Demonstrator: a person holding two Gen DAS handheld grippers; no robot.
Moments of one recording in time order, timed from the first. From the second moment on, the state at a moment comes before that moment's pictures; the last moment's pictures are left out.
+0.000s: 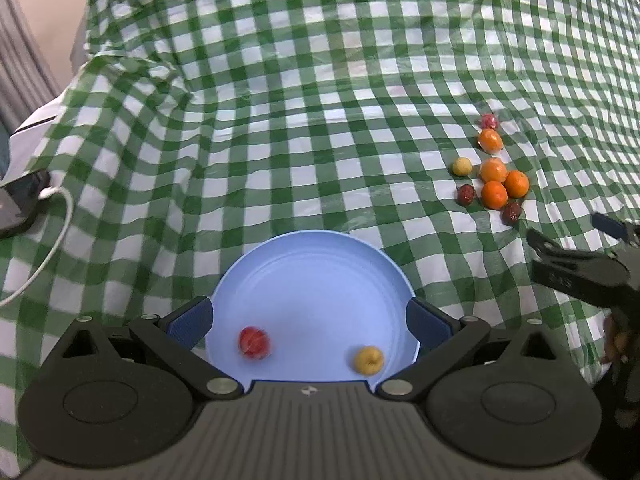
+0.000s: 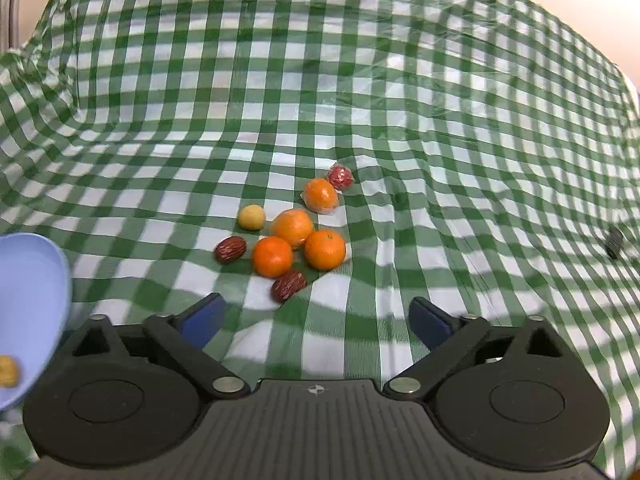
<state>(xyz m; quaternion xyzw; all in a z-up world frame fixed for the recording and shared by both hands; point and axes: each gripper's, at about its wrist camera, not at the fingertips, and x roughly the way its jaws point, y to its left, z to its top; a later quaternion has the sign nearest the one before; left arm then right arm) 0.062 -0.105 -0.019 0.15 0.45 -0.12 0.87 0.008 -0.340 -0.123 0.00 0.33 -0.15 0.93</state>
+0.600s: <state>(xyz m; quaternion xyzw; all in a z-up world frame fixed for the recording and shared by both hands) 0.126 -0.204 -0.056 0.16 0.44 -0.18 0.86 0.046 -0.392 -0.158 0.01 0.32 -0.12 0.94</state>
